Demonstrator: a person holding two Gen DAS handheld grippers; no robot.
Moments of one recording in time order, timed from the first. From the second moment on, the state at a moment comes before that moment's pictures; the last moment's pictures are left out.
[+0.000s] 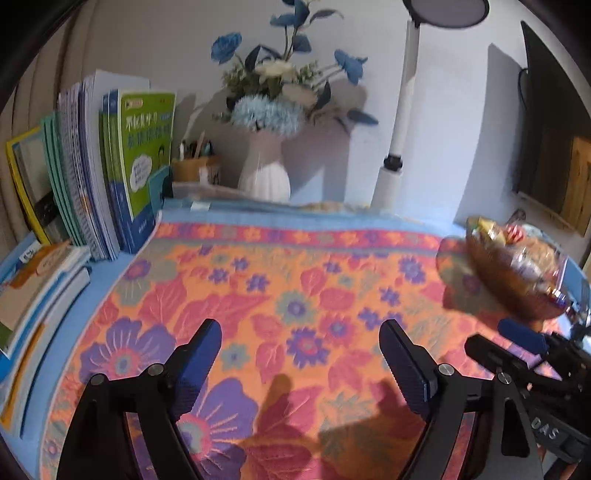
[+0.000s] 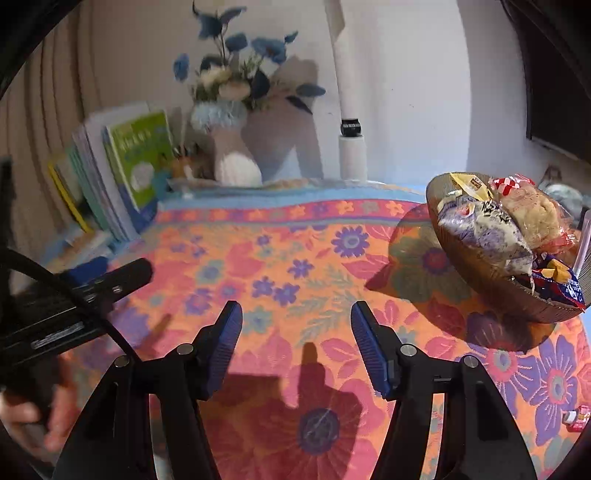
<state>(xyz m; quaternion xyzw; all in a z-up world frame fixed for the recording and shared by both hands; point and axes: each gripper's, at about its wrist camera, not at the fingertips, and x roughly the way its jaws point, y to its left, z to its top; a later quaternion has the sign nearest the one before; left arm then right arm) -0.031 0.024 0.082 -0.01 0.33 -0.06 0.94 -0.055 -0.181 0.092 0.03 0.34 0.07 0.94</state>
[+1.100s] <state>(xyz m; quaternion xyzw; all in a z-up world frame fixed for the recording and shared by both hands) 0.006 0.026 0.025 -0.03 0.45 -0.02 0.89 -0.039 -0.198 0.059 0.05 0.39 -0.01 0.92</state>
